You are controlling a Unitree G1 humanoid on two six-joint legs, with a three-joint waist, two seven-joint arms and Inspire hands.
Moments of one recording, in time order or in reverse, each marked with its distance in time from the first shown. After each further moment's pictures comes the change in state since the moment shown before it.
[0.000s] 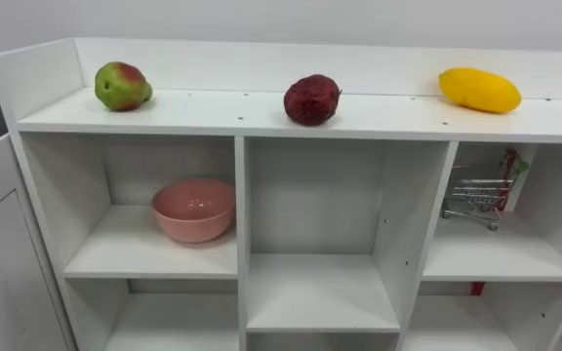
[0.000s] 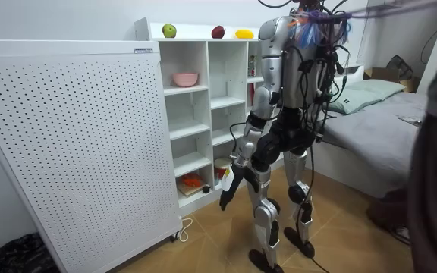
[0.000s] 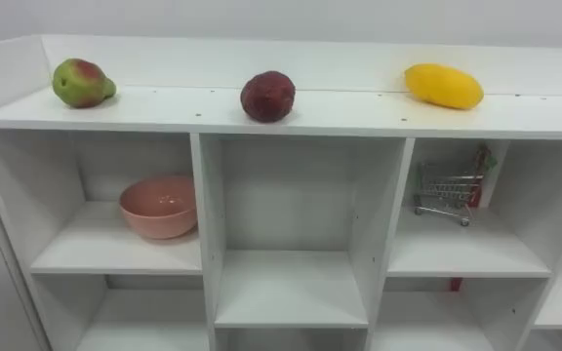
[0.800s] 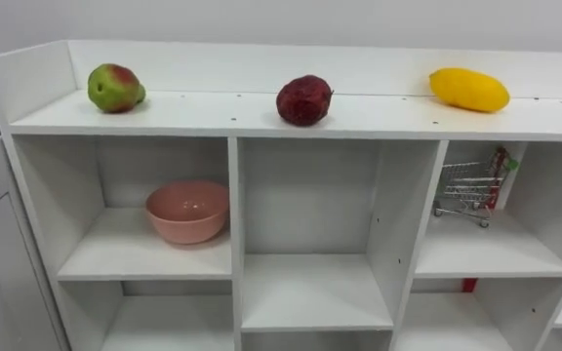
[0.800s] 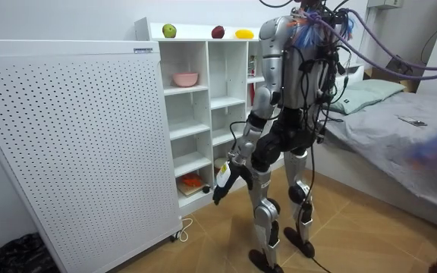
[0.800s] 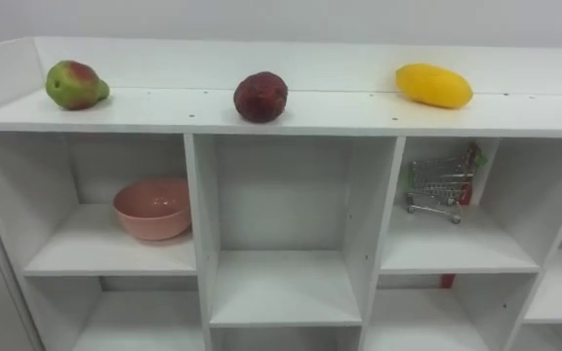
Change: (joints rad) left arm 0.017 -0.001 0.041 -0.041 -0.030 -0.096 0.091; right arm -0.003 0.016 -0.222 -0.263 0.253 -0.010 -0.267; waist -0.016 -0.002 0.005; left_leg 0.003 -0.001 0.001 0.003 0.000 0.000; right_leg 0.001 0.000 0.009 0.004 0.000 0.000
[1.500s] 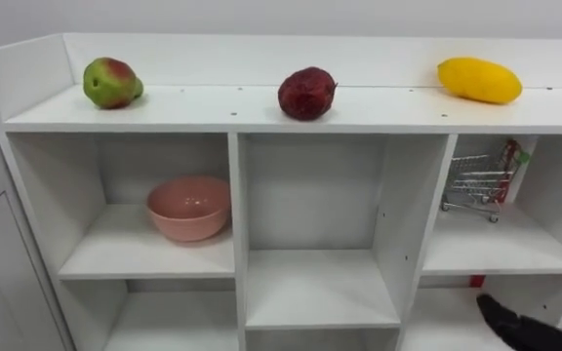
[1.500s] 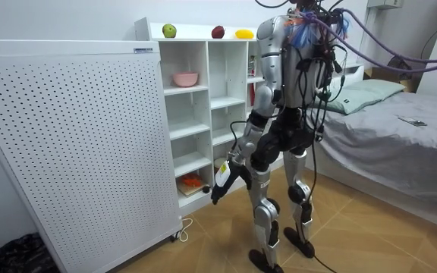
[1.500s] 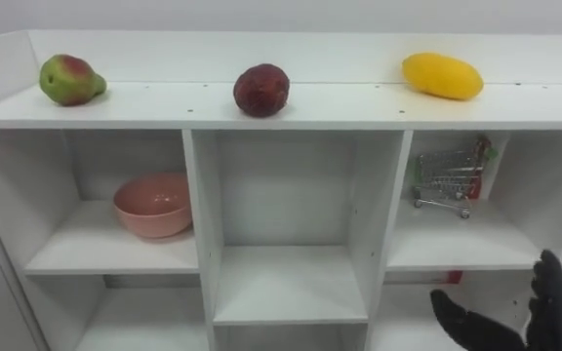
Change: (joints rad) left arm 0.058 -0.004 -0.014 -0.031 0.016 -0.044 0.019; right arm -0.073 -0.035 -0.041 -1.033 -0.312 -0.106 -0.216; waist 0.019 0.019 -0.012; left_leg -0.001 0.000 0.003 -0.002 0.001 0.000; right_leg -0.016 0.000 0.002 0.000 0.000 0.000
